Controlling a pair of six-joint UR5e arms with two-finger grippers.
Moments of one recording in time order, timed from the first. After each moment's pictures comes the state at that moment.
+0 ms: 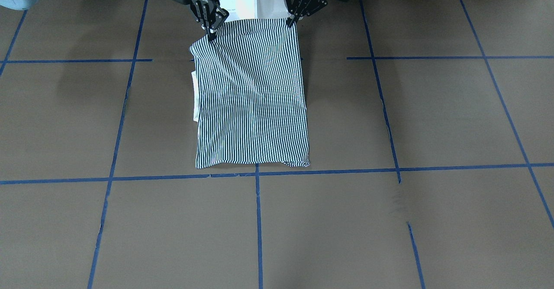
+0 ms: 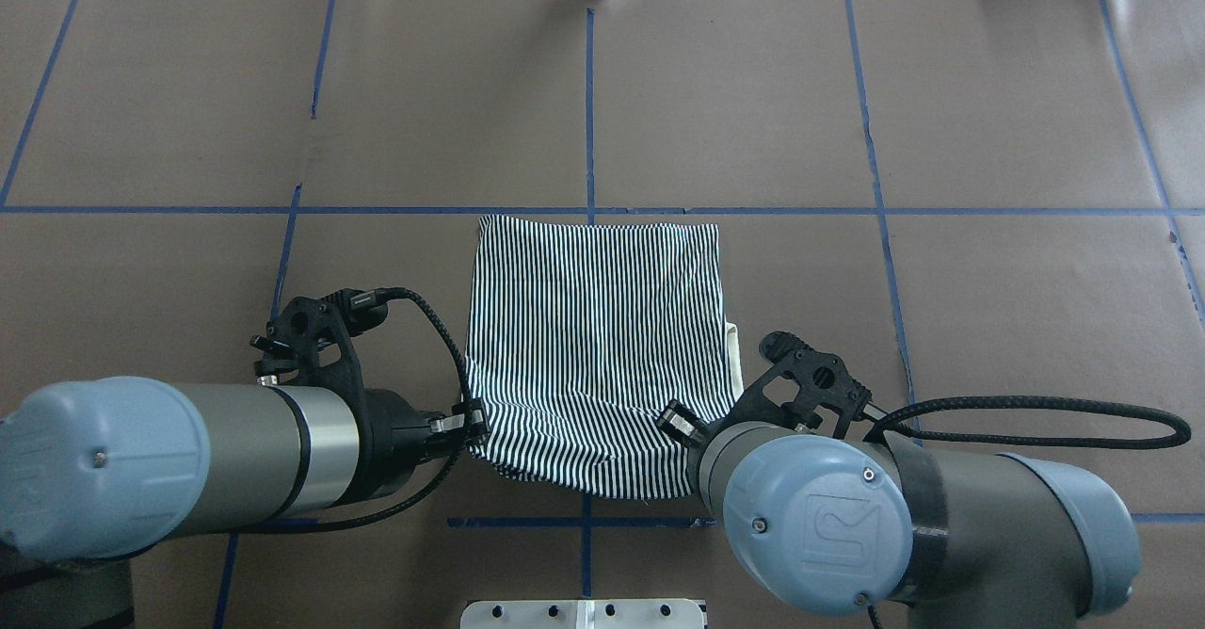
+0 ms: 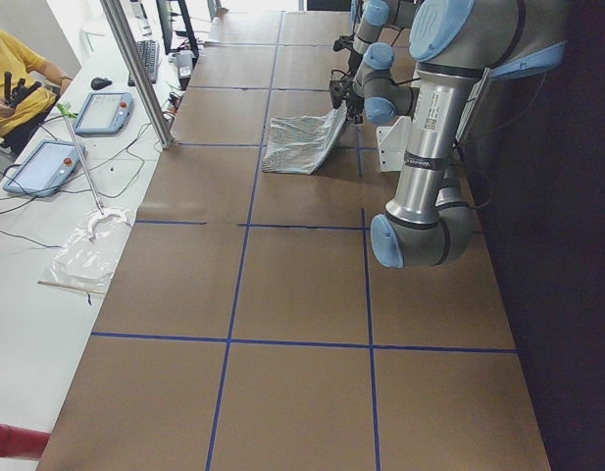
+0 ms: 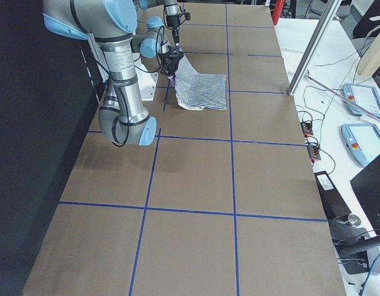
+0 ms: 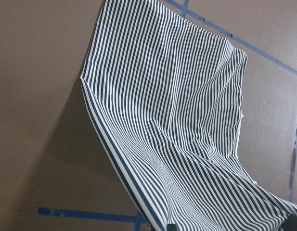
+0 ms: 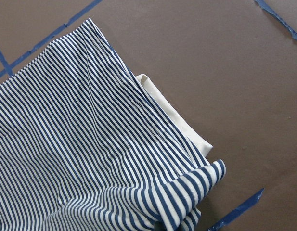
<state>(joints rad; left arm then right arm) -0.30 -1.94 -2.26 -1.69 -1.63 -1.65 0.18 -1.07 2.23 -1.96 1.45 2.09</state>
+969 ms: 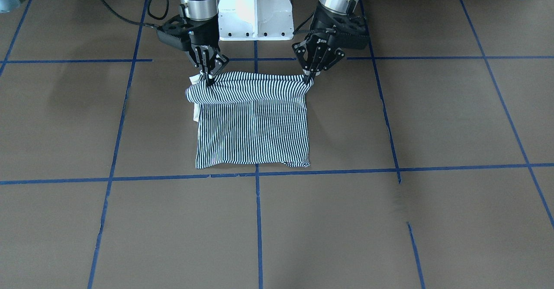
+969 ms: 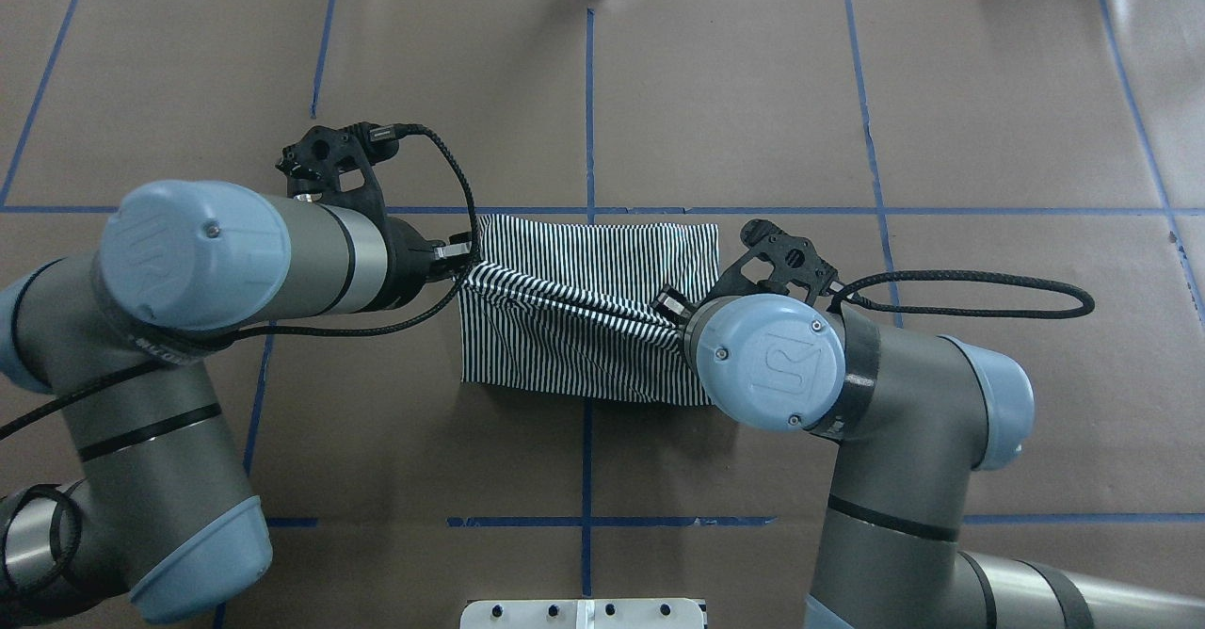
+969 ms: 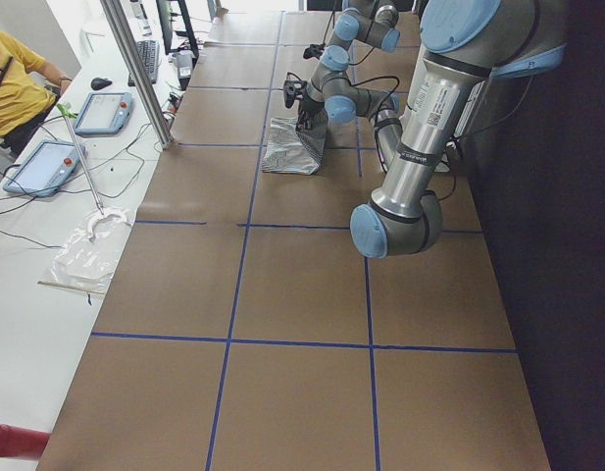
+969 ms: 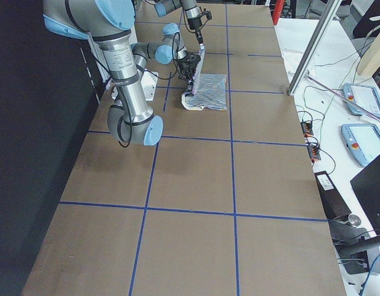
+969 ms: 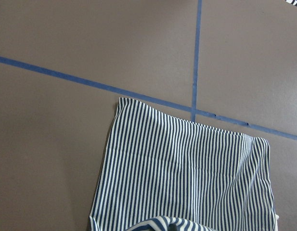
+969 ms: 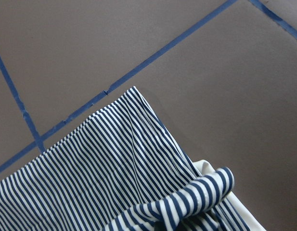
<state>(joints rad) -0.54 -2.07 -2.01 -1.70 -1.64 -1.46 0.37 -1.03 1.97 -1.72 1.45 1.95</state>
